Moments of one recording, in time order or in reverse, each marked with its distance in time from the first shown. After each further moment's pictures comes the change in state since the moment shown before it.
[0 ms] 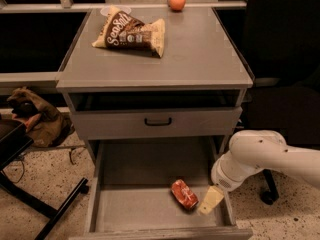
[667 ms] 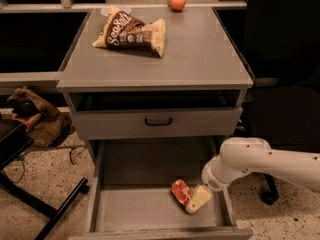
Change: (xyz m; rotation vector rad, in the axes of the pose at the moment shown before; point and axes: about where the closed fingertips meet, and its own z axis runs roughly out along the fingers) arm -0.025 -0.012 0.049 0.005 -0.077 0.042
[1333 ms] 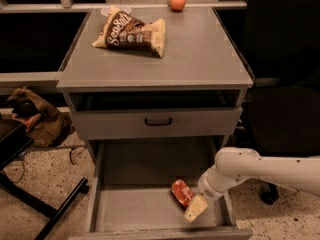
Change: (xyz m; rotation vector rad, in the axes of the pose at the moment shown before) arm 0.020 0.017 0.052 -0.104 0.019 0.031
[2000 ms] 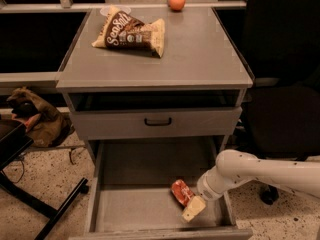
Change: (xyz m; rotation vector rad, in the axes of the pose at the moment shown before) arm 0.000 -0.007 0.022 -0.036 -0.047 0.019
